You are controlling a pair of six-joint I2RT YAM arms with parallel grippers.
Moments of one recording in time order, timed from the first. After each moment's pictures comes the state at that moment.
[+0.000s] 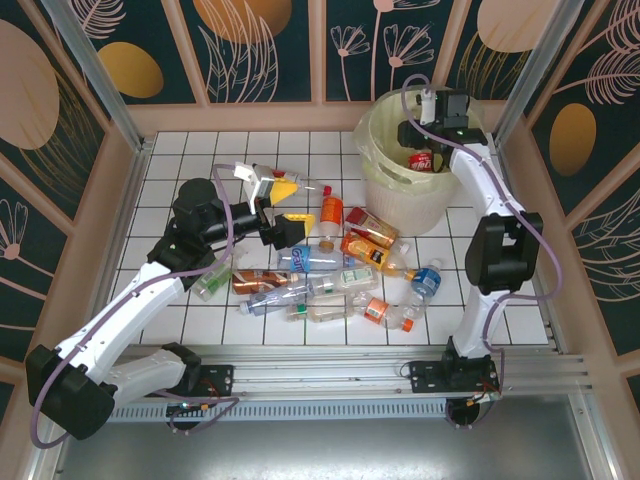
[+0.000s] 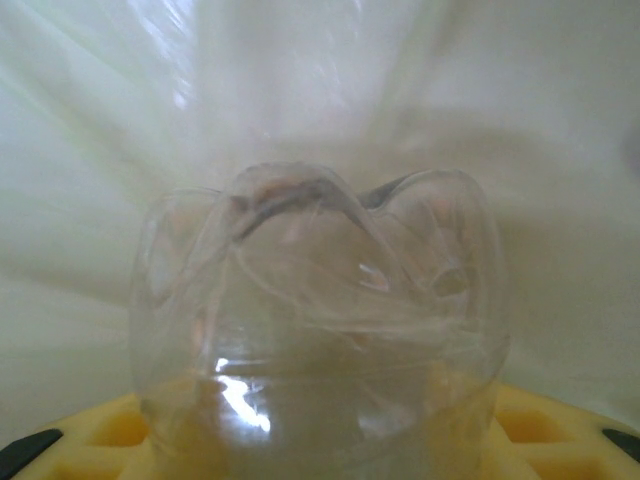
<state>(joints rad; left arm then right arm) -0.53 1.09 0.93 0.10 0.70 -0.24 0.12 1.92 1.77 -0.50 -0.16 0.03</state>
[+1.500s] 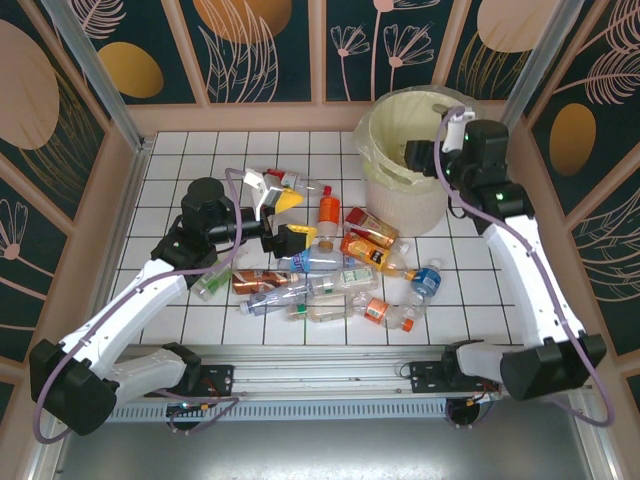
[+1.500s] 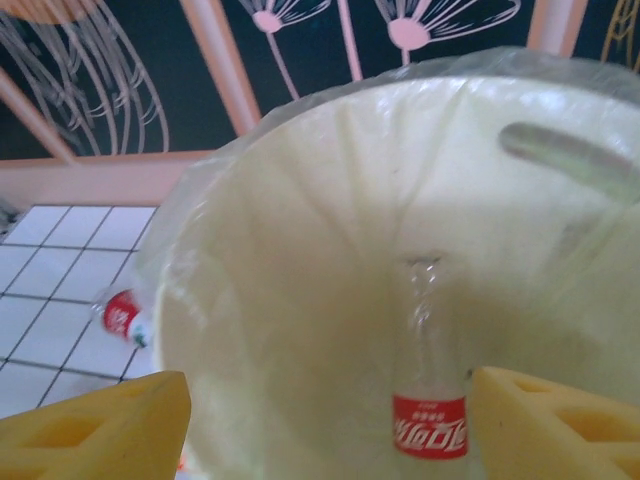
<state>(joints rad) -0.53 1.12 0.93 0.01 0.79 -0.15 0.23 1.21 1.34 -0.52 -0.09 0.16</state>
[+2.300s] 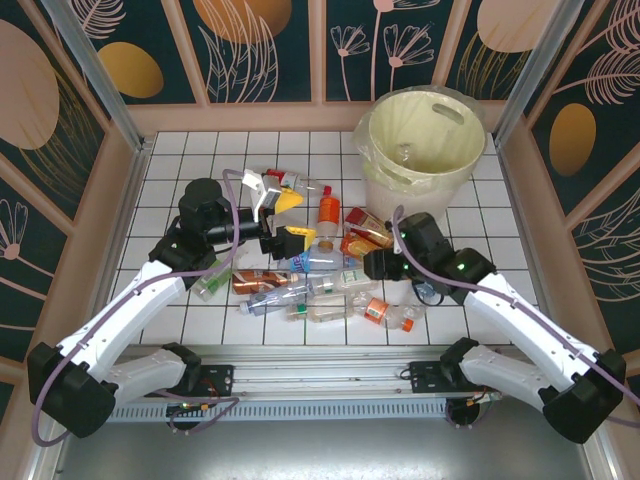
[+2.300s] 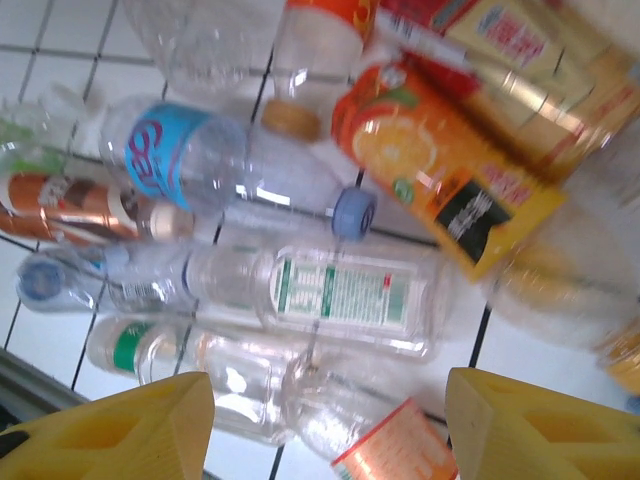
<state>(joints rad) -0.53 1.10 0.93 0.02 0.80 -0.15 0.70 0.97 0.84 -0.75 -0.08 0.48</state>
